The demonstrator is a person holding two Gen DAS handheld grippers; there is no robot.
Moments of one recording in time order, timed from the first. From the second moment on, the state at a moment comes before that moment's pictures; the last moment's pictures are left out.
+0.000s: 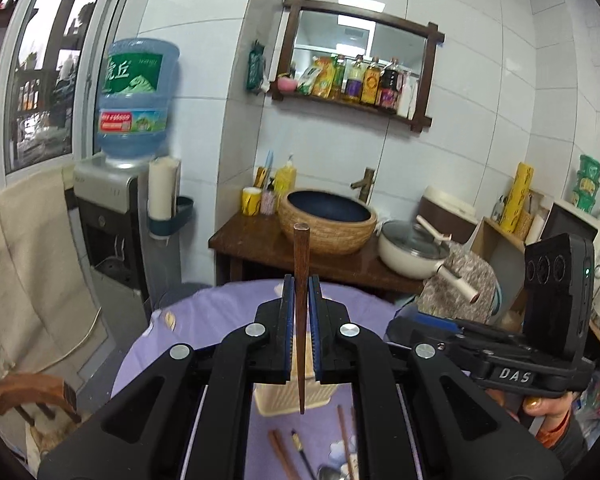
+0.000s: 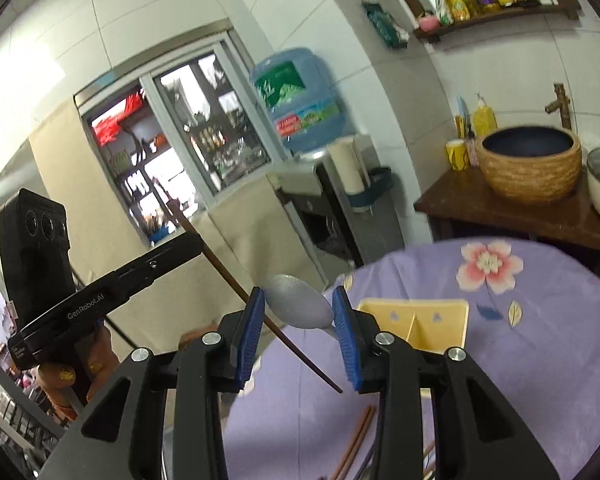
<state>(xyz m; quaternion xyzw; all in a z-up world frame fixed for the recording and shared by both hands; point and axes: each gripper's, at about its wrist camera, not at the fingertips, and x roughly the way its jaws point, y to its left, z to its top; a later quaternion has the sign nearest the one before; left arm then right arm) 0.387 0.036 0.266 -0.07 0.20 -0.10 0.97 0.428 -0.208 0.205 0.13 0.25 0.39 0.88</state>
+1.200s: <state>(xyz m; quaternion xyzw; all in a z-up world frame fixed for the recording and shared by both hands) 0.503 0.016 0.102 -0.08 0.31 -0.02 0.95 0.513 -0.199 0.066 0.14 0.34 0.28 0.89</state>
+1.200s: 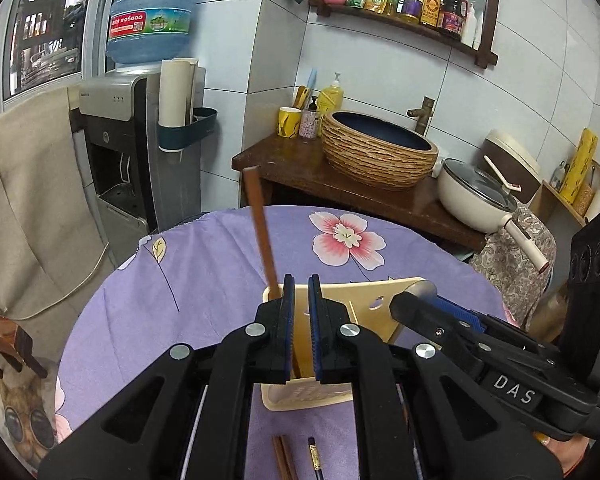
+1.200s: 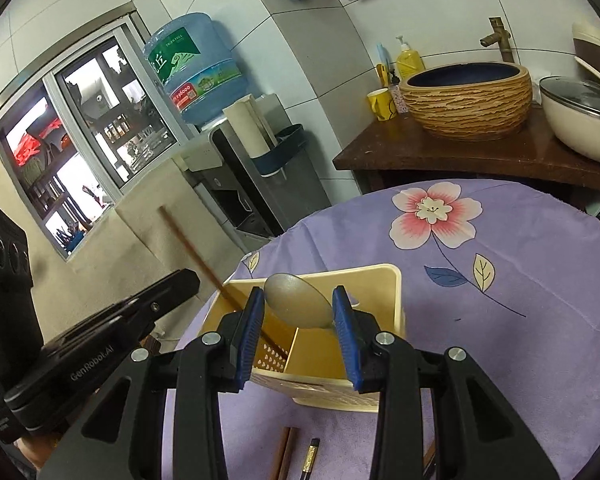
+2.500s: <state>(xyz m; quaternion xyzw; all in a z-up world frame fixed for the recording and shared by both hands) 0.283 0.035 0.000 -0.04 0.34 -0.05 0.94 0.295 -0.247 -0.017 -0.04 0.32 0.15 0.93</state>
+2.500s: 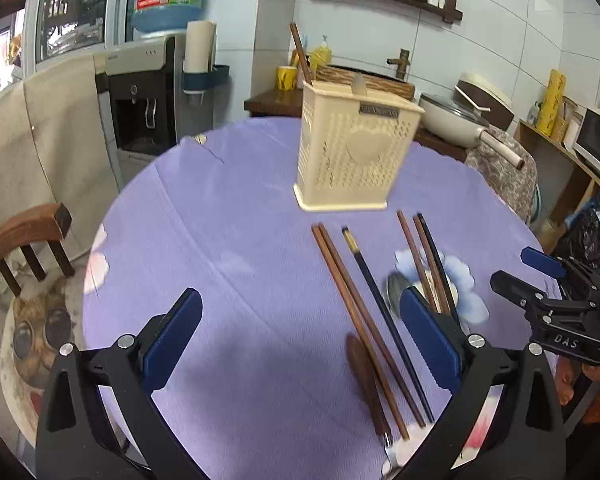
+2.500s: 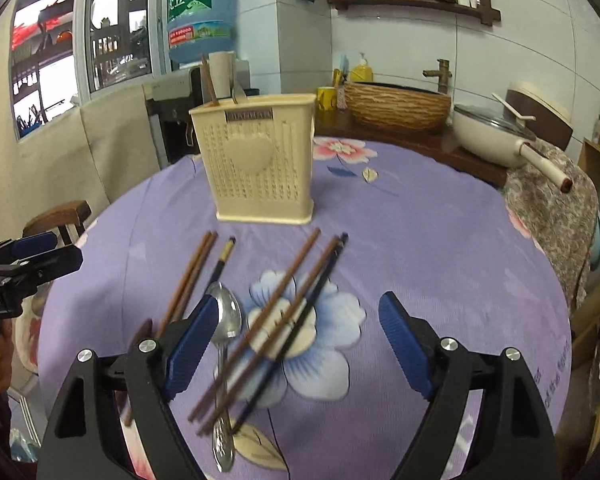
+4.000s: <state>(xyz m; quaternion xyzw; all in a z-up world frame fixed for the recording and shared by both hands) 0.284 -0.001 -0.054 -0.05 0.46 -0.10 0.88 0.418 -0.231 -0.066 0.03 0.47 0.08 0.88</state>
